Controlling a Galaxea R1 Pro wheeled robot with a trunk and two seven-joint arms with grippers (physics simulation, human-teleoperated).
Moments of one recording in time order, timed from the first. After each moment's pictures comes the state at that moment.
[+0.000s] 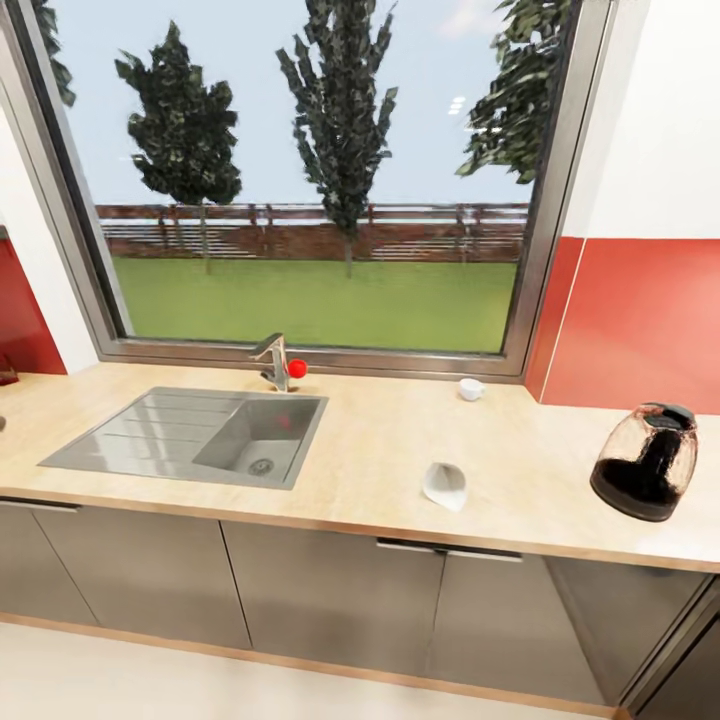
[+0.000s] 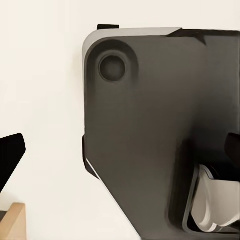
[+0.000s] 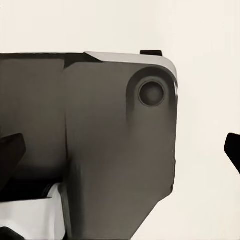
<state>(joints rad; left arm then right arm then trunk) -0.04 -0.01 0.04 -0.06 0.00 0.00 0.00 0.00 0.05 0.00 -0.16 0.00 -0.02 0.00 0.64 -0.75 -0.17</state>
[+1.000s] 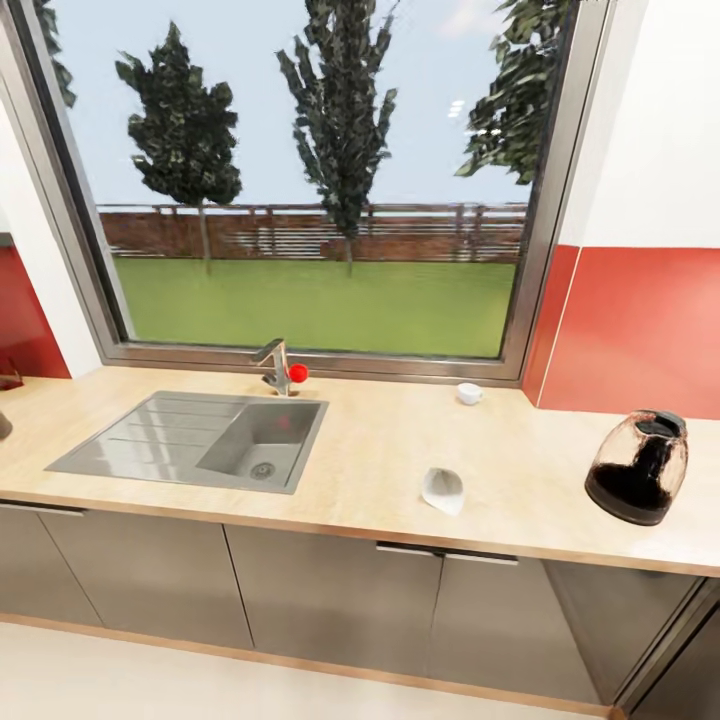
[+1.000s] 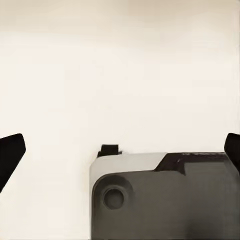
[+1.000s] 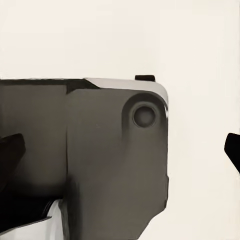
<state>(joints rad) -0.12 -0.01 0.02 -0.32 -0.02 0.00 0.00 0.00 0.04 0.00 -0.23 0.00 -0.03 0.00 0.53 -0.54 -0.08</state>
